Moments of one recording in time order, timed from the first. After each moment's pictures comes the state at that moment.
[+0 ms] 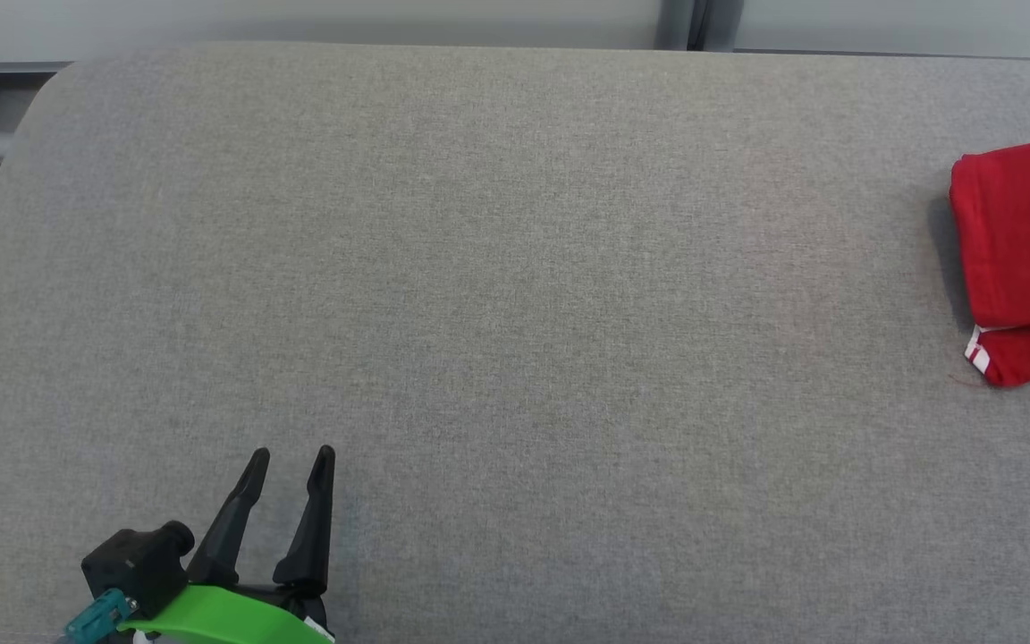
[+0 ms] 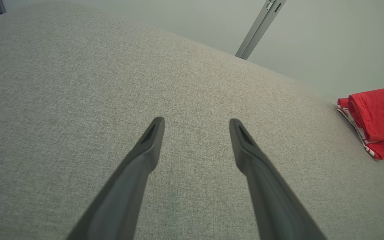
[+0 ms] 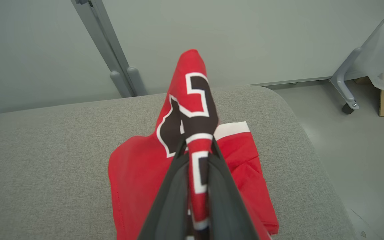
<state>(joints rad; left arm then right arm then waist) 0.11 0.23 -0.36 -0.12 -0.69 0.10 -0.17 -0.59 -0.86 0.40 0.50 0.92 -0.06 0.26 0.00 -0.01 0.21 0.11</state>
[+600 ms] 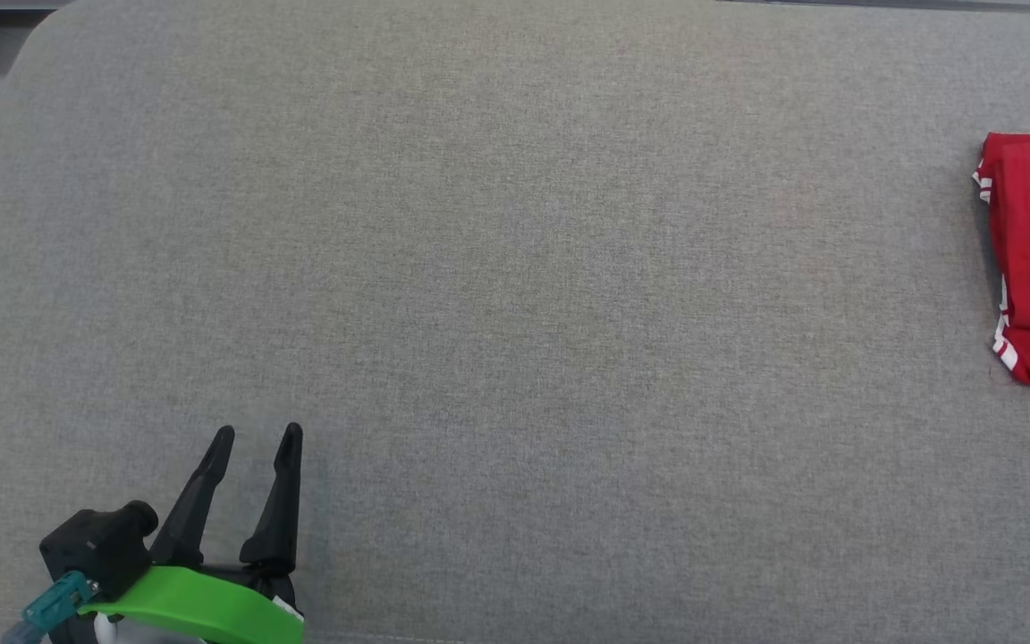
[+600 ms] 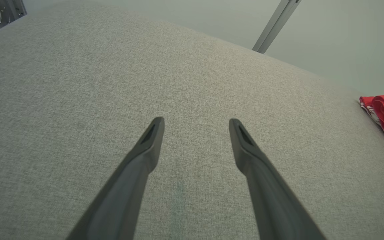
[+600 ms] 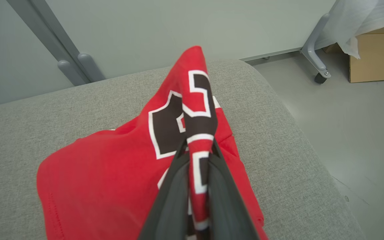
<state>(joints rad) 0.10 0.26 -0.32 -0.17 -0.67 0.11 -0.13 -0.59 -0.85 0.36 0.68 0.90 -0.11 0.17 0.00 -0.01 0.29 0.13</state>
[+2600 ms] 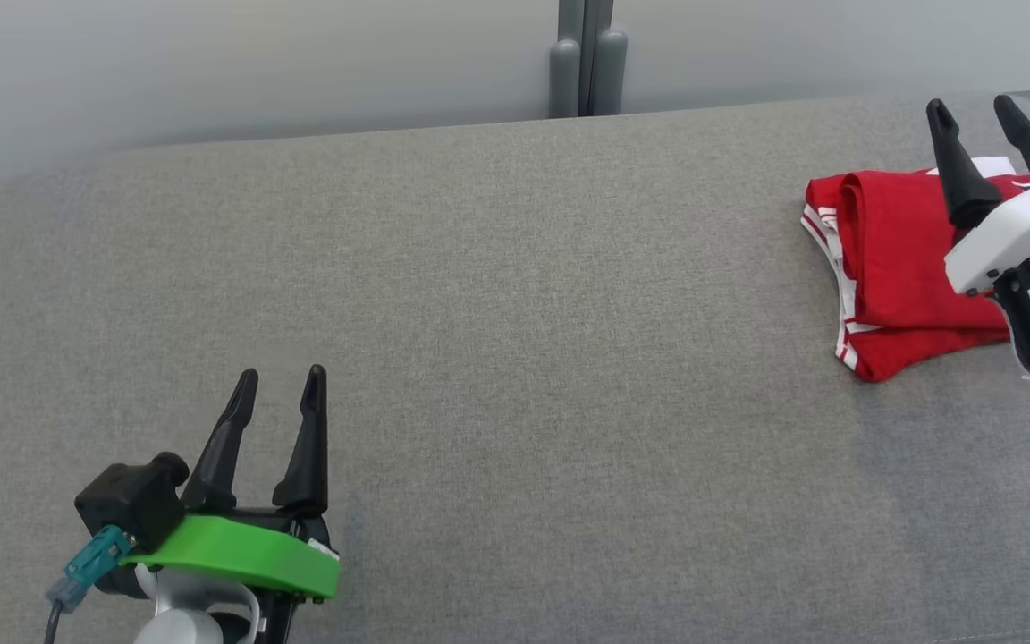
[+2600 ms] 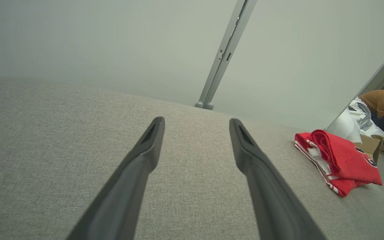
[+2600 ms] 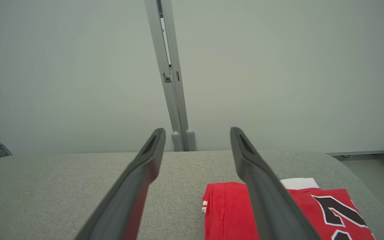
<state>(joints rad) -0.02 0.16 -0.32 -0.07 -0.62 0.09 -0.19 -0.64 -0.51 0.52 0.54 0.76 0.01 -0.16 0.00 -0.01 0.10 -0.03</state>
